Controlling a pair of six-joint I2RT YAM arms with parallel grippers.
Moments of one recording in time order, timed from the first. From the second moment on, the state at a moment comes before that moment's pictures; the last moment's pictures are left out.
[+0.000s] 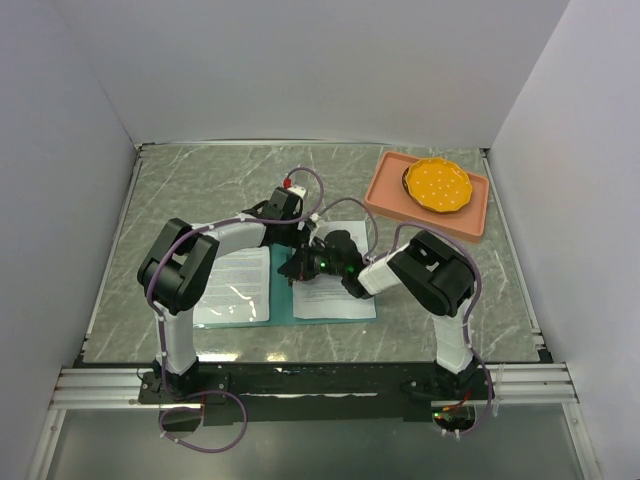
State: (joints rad) left arm -0.56 1.94 1.21 -0.18 -0.14 -0.19; right arm 0.76 1.99 0.83 0.84 -0.40 0.70
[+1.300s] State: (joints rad) left arm -0.55 1.93 1.21 -0.20 -0.12 -0.18; right arm 0.76 2.02 0.80 0.83 -0.36 0.73
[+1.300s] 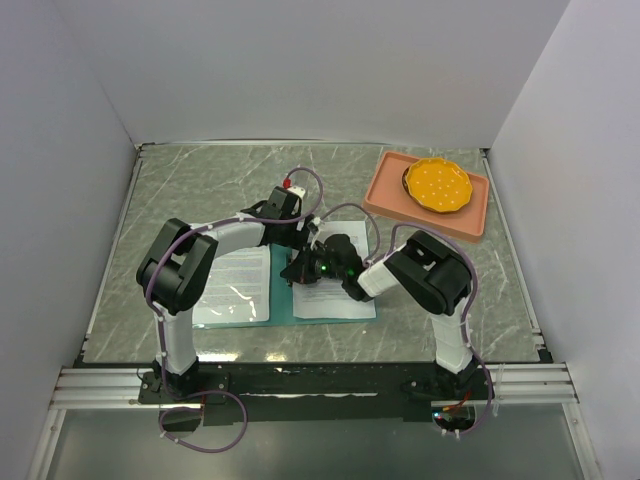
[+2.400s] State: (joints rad) left arm -0.53 1.93 1.21 -0.22 -0.11 -0.17; right arm 0.75 2.11 0.81 0.93 -0.43 0.85
